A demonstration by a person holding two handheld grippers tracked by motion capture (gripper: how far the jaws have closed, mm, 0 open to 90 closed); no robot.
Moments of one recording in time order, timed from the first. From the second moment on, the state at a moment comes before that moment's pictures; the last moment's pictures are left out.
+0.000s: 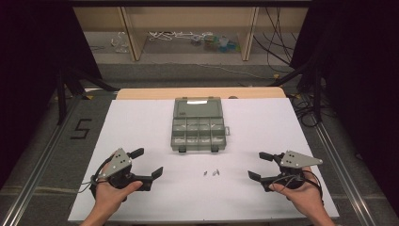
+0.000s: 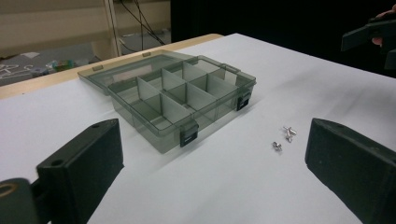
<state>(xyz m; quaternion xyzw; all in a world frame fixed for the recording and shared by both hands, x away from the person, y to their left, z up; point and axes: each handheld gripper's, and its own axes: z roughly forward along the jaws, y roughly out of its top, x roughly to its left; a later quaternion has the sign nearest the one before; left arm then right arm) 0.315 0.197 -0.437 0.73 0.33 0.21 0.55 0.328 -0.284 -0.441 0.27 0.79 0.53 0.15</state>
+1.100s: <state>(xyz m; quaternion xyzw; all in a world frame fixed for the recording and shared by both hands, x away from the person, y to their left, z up) 0.316 0.196 -0.439 0.75 0.33 0.21 0.53 0.371 -0.205 -0.444 0.15 0.95 0.26 0.08</state>
